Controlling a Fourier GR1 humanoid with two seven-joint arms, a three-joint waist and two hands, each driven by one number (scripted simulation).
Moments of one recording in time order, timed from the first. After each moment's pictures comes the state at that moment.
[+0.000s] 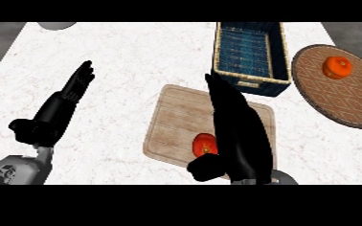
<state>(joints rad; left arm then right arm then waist) -0.16 0.50 -0.24 -1.54 0.25 0.10 -0.06 -0.42 -0.05 0.58 -1.94 0.78 0.21 1.18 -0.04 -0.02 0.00</state>
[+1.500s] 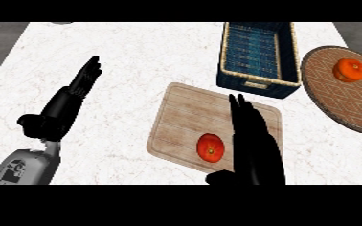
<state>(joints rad) -0.19 0.42 -0.19 -1.54 0.16 0.02 -0.04 -0.11 -0.01 0.59 -1.99 1.07 0.20 1.03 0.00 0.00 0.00</state>
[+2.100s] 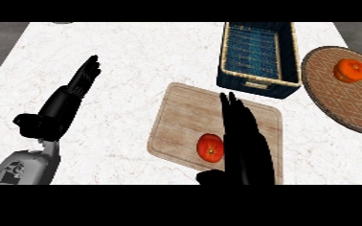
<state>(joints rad) -0.18 0.36 -0.12 -1.57 0.10 -0.04 0.00 -0.14 0.00 0.63 -1.95 1.05 0.12 1.04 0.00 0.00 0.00</state>
